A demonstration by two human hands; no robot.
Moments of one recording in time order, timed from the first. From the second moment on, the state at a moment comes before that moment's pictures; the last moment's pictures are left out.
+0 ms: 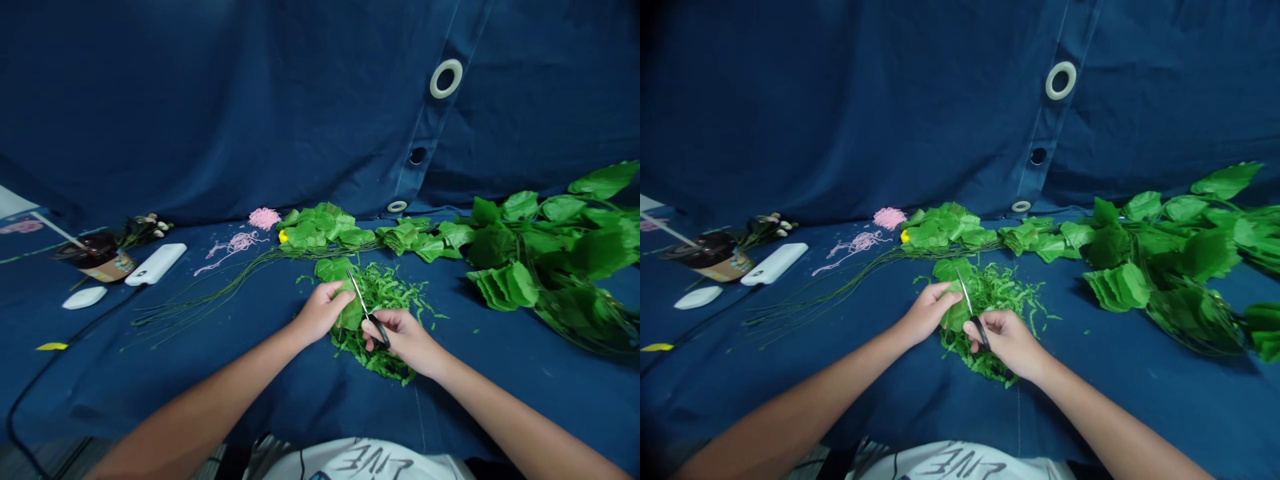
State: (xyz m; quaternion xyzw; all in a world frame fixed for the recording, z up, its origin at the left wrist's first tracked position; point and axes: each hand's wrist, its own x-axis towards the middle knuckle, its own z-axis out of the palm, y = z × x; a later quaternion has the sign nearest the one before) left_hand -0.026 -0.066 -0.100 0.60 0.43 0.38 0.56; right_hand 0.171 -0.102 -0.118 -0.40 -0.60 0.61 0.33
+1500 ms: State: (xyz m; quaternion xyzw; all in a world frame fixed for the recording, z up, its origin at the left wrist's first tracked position) left_hand -0.022 -0.070 -0.096 0.62 0.42 0.36 0.56; right_hand 0.173 -0.103 -0.116 -0.39 -0.61 0.60 0.34
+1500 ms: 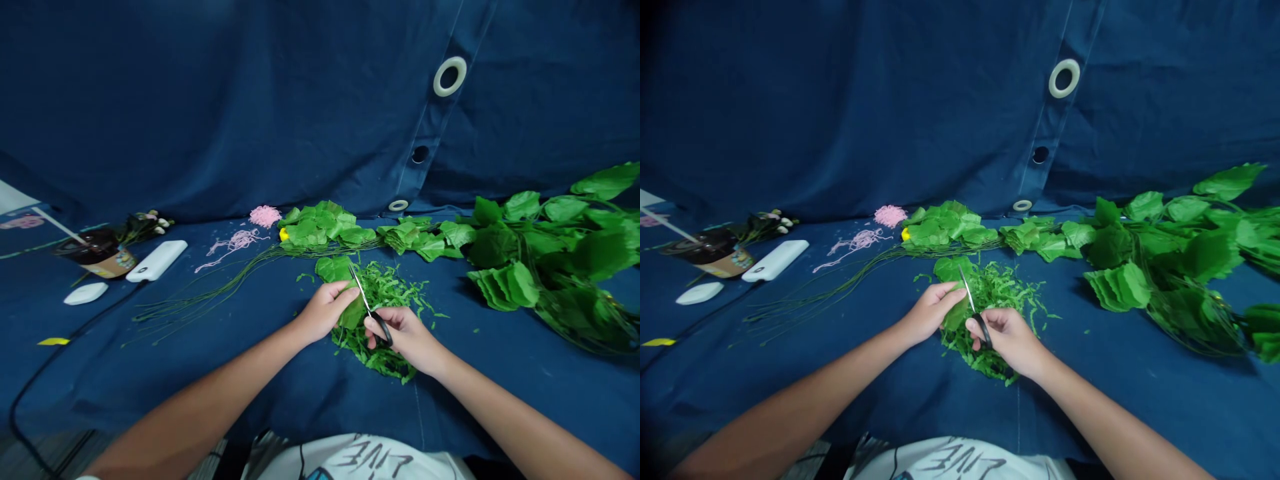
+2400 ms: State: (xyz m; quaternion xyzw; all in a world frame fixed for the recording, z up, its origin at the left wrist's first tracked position) left_hand -0.023 -0.065 -0.099 0.60 0.40 0.38 0.58; right_hand 0.172 -0.104 -0.114 -0.38 -0.62 0.60 0.33
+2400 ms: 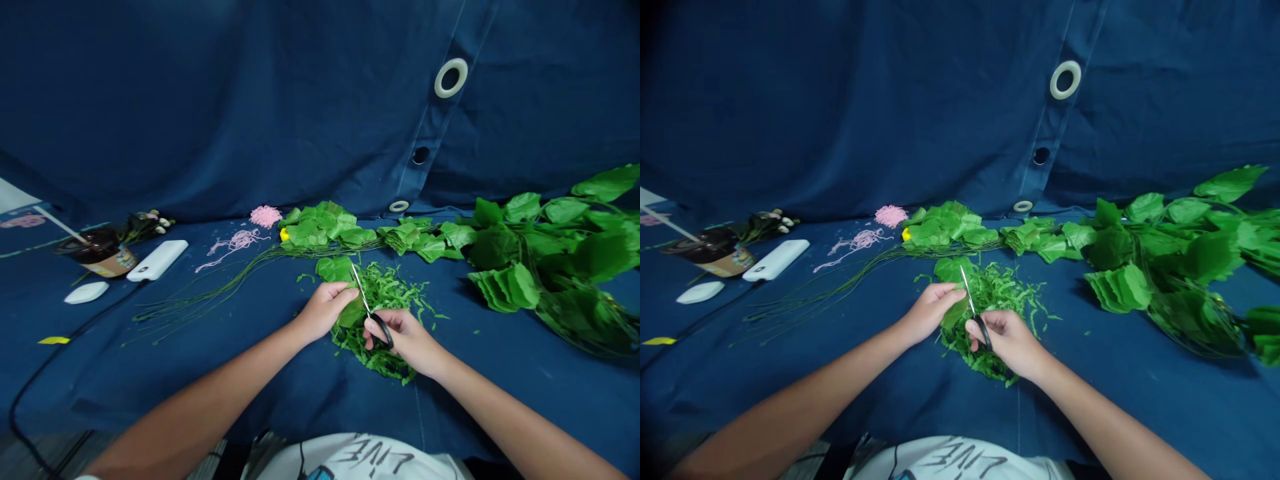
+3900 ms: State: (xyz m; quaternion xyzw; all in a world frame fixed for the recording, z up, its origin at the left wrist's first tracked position) left_hand -0.020 -0.071 -0.097 0.66 0.40 0.38 0.51; right_hand 0.171 -0.103 -0.110 -0.39 -0.62 0.60 0.34
